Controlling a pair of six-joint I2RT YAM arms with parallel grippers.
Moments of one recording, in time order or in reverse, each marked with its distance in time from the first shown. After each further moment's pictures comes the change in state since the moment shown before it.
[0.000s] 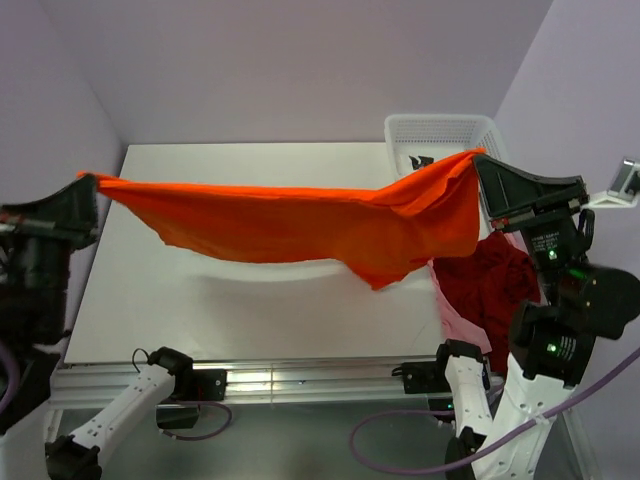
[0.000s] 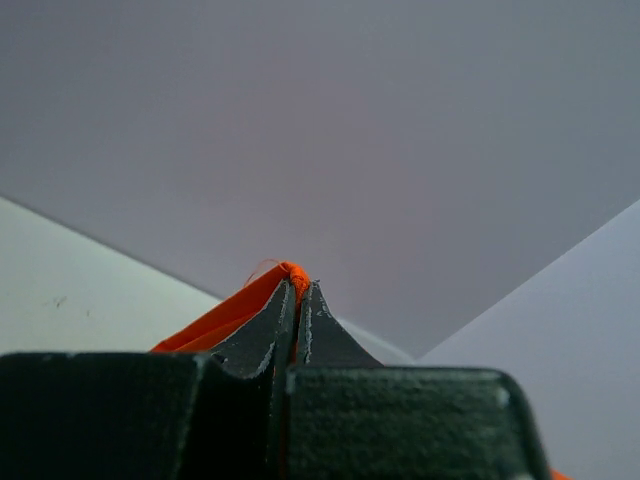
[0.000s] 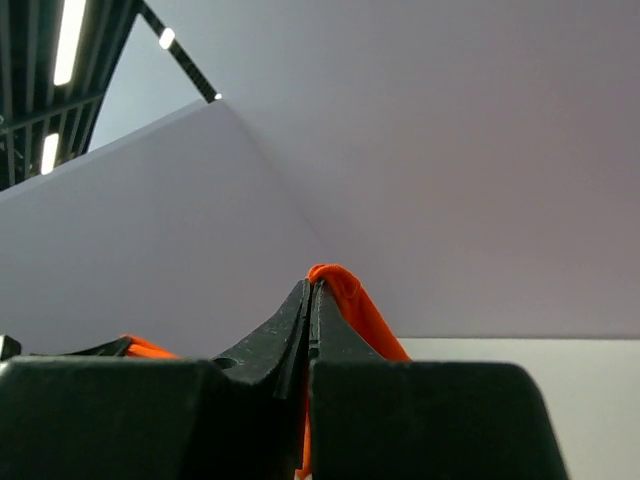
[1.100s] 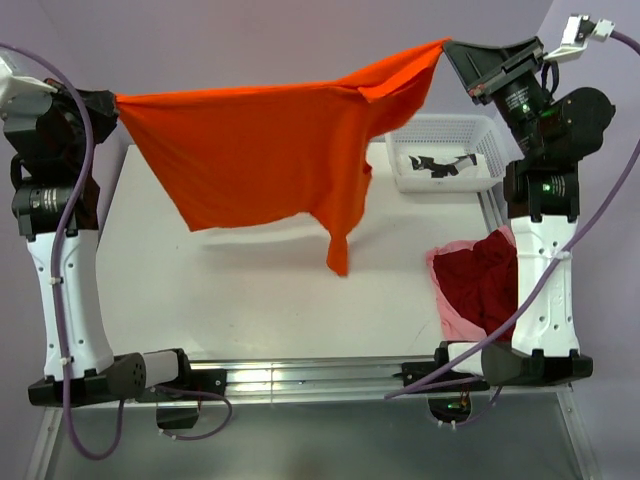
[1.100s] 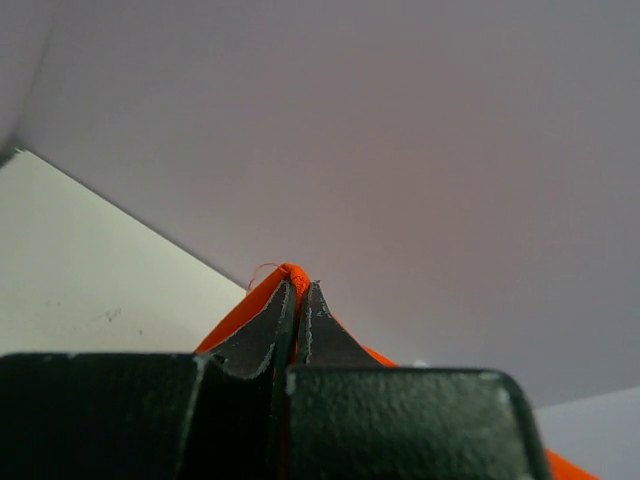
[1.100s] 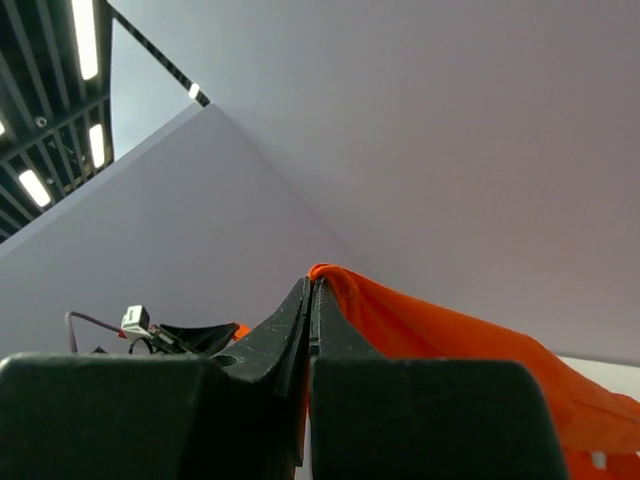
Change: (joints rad) left arm 0.512 0.555 0.226 0.084 0.345 -0.101; right arm 0.254 0.591 0.368 0.138 0.102 -0.023
